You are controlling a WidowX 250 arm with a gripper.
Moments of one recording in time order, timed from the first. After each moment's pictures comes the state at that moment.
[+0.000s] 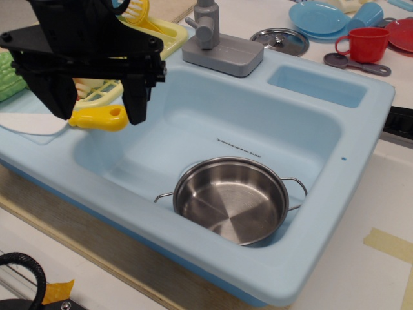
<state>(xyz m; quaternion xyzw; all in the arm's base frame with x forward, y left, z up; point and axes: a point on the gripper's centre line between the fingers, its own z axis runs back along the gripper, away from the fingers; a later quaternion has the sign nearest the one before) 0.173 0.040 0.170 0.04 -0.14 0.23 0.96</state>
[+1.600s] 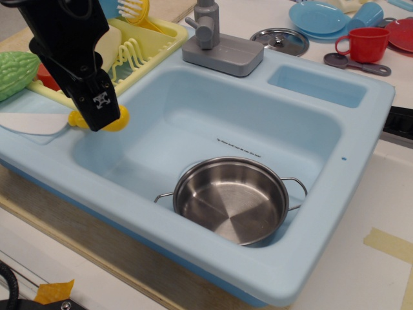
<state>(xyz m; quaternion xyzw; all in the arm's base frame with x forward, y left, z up) 0.192 0.077 0.144 0.01 -0.13 -0.19 0.97</state>
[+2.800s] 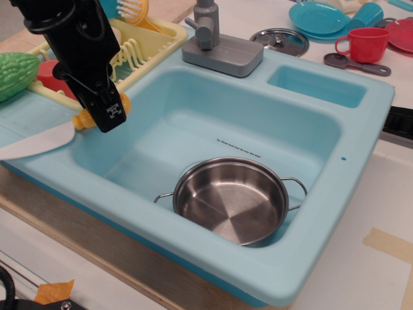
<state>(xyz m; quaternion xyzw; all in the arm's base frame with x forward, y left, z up) 0.214 0.090 0.113 -0.01 -0.12 -0.20 0.97</state>
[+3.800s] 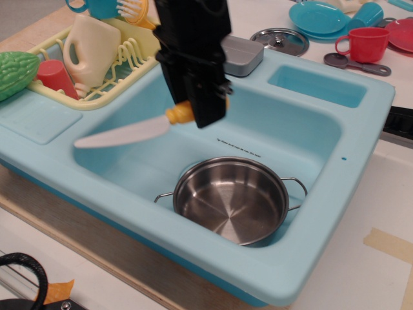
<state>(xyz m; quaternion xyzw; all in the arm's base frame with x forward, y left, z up) 0.239 -0.007 0.134 -0.10 -0.03 -0.21 0.97</state>
